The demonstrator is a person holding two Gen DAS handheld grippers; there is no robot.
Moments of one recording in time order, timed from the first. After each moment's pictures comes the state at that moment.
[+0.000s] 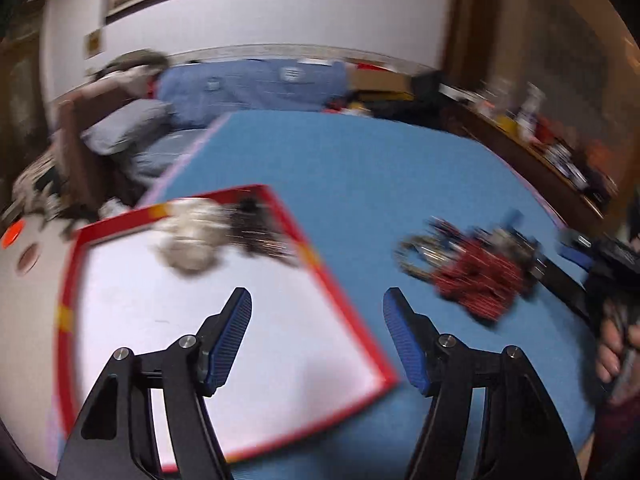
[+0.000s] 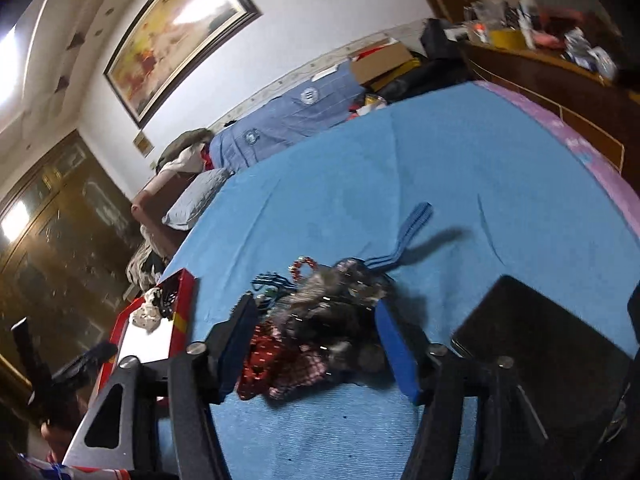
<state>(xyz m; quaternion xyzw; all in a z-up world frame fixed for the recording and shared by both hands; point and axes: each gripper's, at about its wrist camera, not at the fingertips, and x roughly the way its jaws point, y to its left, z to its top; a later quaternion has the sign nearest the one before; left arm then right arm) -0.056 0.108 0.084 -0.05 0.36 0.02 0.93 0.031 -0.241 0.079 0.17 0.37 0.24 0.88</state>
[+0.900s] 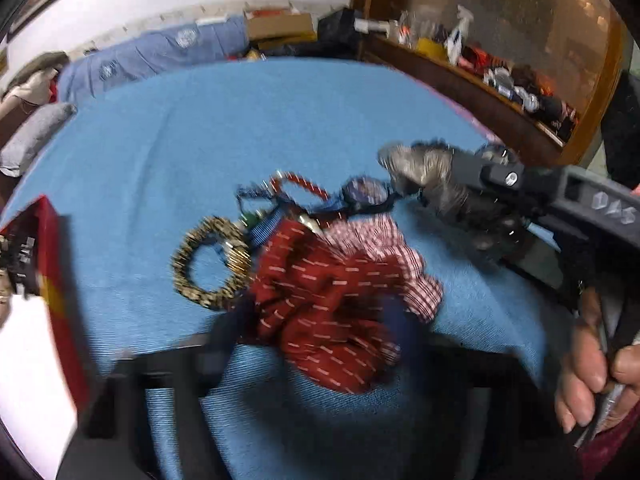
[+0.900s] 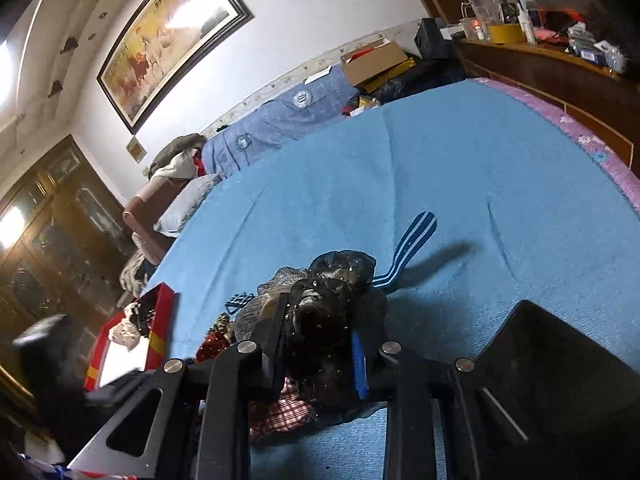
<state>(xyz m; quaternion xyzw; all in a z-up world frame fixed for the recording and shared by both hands) 0.062 -0.033 0.019 -0.03 0.44 -0.11 0.89 0.065 -0.234 0.058 0.18 0.36 0.23 0.89</state>
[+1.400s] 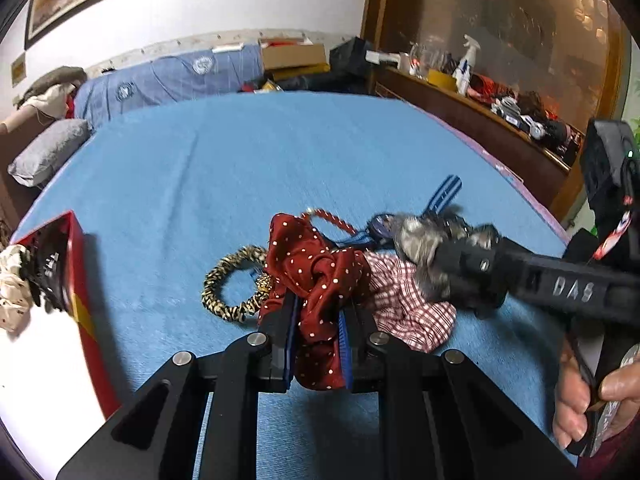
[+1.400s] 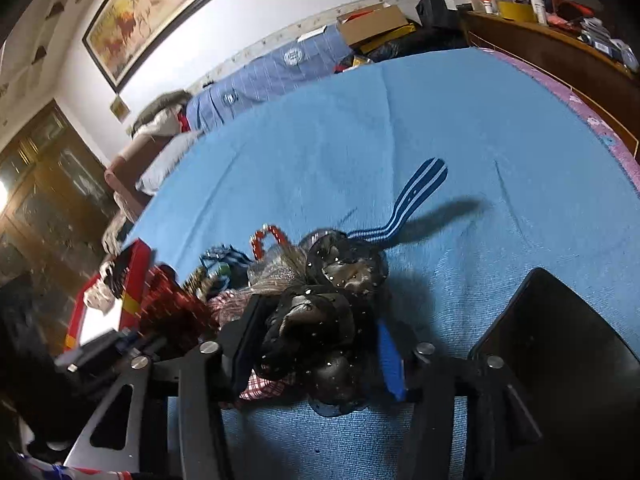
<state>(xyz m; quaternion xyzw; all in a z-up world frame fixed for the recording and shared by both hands) 0.050 -0.011 0.037 -0.03 0.37 -0.08 0.93 0.073 -0.209 0.037 0.12 0.43 0.22 0.87</state>
